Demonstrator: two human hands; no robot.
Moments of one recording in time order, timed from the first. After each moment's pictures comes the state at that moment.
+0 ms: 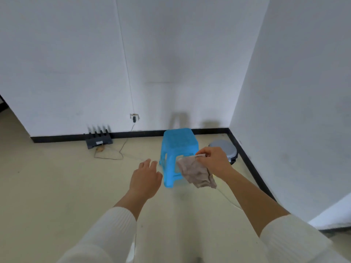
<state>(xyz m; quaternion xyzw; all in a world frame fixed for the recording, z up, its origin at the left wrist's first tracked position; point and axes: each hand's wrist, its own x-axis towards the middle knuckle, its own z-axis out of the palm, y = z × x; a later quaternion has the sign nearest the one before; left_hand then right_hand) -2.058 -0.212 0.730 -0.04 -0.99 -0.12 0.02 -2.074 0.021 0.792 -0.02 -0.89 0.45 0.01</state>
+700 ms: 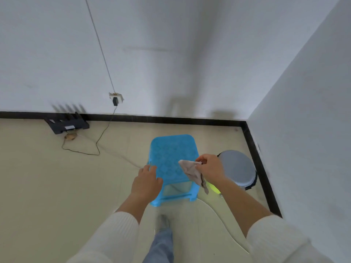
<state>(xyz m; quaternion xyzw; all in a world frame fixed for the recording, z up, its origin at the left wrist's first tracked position) -2.547 -0.131 0.592 0.06 -0.96 -0.22 -0.16 -2.590 0.079 0.644 -0.11 -0.89 0.42 -0.17</state>
